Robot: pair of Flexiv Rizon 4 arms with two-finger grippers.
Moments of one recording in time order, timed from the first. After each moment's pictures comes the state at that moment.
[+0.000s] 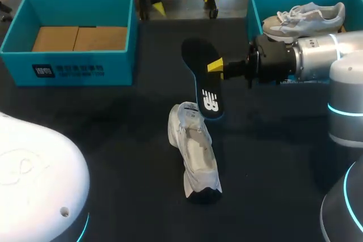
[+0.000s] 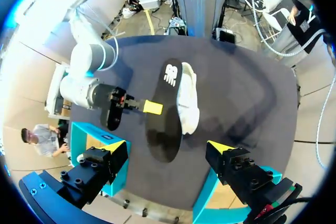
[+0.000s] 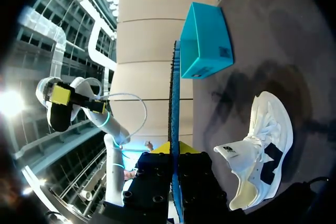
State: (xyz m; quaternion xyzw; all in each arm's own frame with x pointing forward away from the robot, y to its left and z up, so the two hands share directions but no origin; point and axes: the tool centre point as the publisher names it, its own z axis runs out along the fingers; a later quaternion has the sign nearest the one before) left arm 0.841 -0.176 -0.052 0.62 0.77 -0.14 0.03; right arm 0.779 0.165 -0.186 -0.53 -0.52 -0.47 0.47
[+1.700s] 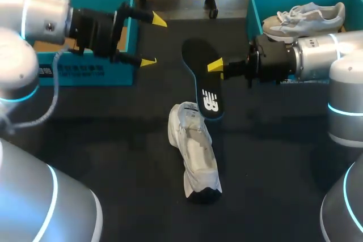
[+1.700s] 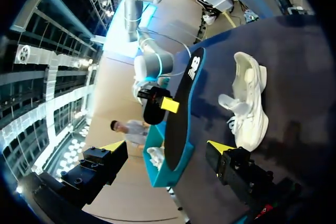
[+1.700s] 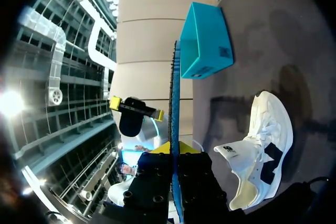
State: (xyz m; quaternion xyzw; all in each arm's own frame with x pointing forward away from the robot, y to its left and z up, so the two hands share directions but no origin) left arm 0.830 -0.126 -0.138 0.46 0.67 -0.45 0.36; right arm 0.779 0.164 -0.186 -0.53 -0.52 -0.47 0.47
